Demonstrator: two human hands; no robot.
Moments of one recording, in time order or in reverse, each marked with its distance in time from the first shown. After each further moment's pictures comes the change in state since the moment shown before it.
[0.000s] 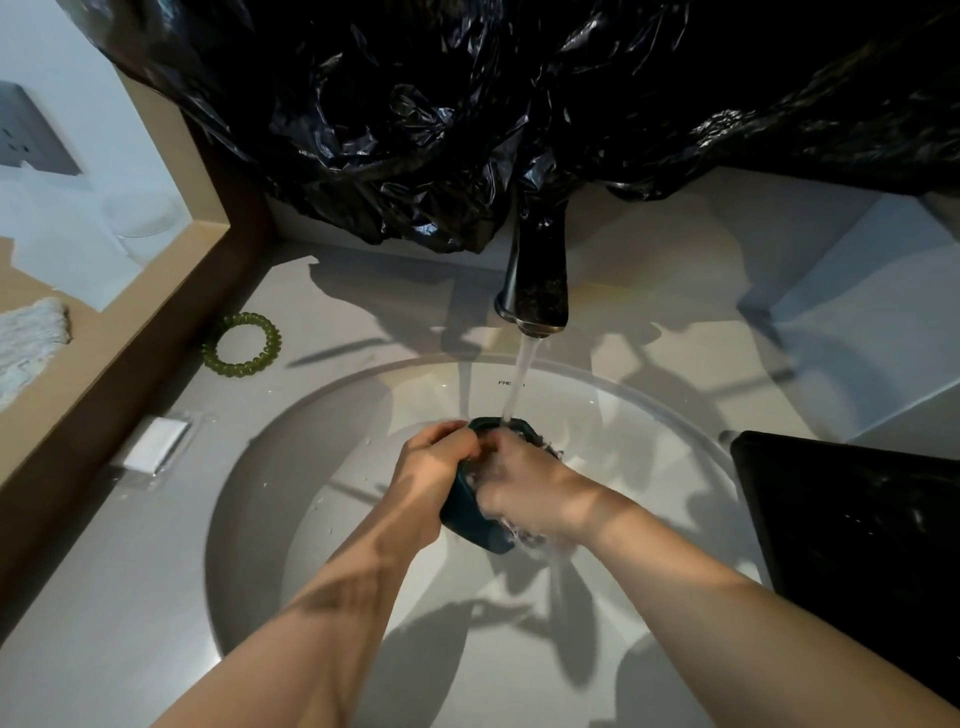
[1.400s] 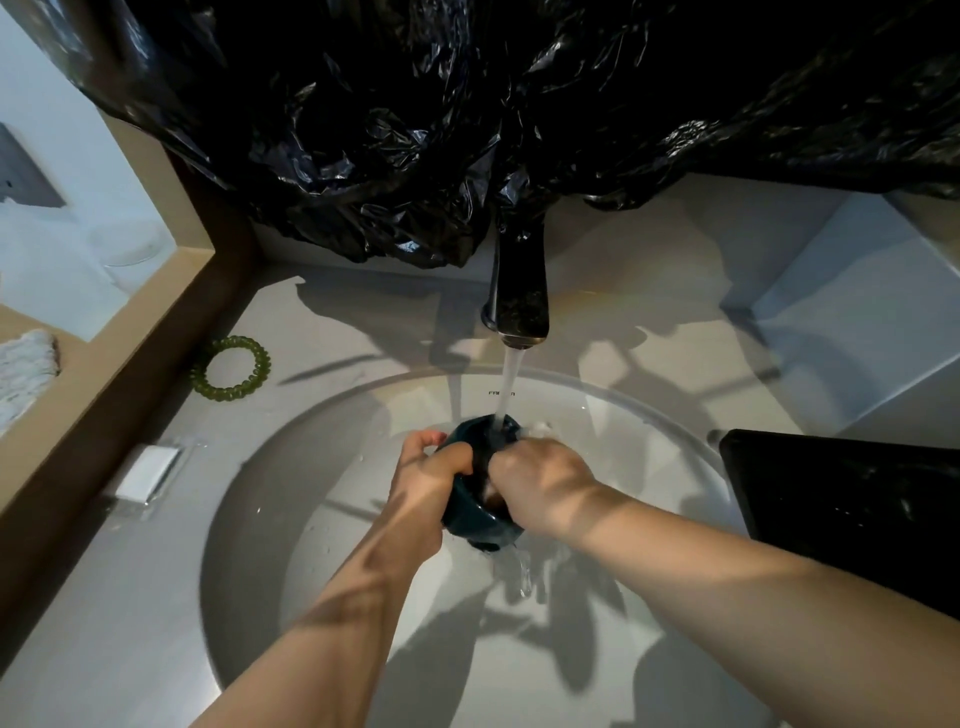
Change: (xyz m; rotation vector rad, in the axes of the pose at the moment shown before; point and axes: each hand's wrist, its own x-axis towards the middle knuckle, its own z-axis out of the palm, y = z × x) left_hand 0.000 0.000 0.004 -0.027 0.036 -0.029; right_hand 0.001 -0.007 -0.009 -0.971 0.049 -0.079
